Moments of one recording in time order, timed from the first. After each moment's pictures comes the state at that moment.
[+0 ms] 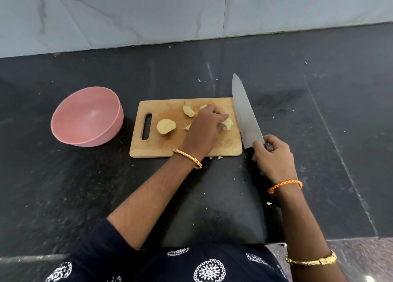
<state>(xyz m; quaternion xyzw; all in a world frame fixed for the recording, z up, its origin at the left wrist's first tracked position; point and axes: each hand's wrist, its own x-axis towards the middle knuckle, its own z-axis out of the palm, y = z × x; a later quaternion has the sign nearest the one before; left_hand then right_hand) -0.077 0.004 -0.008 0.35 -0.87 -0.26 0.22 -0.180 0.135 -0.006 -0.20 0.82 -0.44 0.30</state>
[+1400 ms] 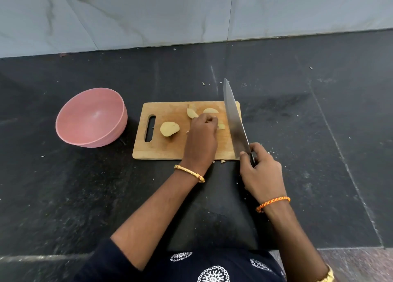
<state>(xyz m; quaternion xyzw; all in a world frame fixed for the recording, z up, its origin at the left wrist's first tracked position) -0.066 0.019 -0.015 0.43 -0.85 -0.17 0.25 -0.145 0.137 -0.002 -0.34 0.82 -0.40 0.24</state>
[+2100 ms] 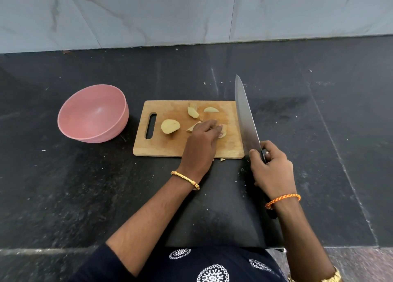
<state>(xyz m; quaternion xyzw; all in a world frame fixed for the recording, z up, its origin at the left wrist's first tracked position) -0.052 0.033 -0.023 0.39 -0.84 -0.21 0.31 -0.162 0.144 0.002 -0.30 0.81 -0.43 0.25</state>
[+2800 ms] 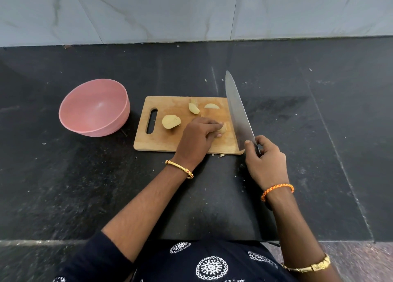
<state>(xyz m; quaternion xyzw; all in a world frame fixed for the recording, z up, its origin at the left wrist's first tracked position) -0.045 0.018 -0.027 0.35 -0.84 -0.28 0.31 -0.158 0.138 -0.002 -0.32 0.82 -0.41 0.24</state>
